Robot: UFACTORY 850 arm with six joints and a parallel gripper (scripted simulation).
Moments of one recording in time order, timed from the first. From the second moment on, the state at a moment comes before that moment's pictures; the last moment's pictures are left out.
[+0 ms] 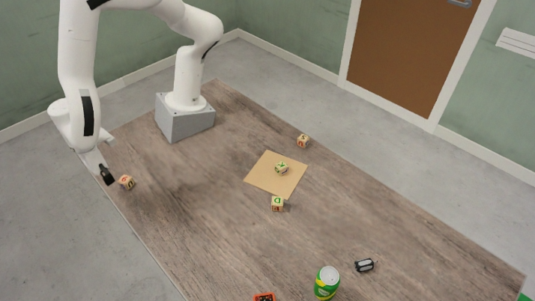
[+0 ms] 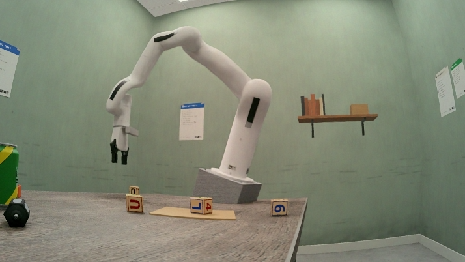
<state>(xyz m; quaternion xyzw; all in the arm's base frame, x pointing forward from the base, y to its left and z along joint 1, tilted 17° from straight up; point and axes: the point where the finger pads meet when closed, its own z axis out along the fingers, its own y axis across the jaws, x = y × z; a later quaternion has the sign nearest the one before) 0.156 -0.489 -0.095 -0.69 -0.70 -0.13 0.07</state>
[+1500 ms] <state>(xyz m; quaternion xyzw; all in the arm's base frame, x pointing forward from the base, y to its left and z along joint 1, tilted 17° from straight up) 0.247 -0.476 -0.072 -0.66 -0.74 -0.13 0.07</state>
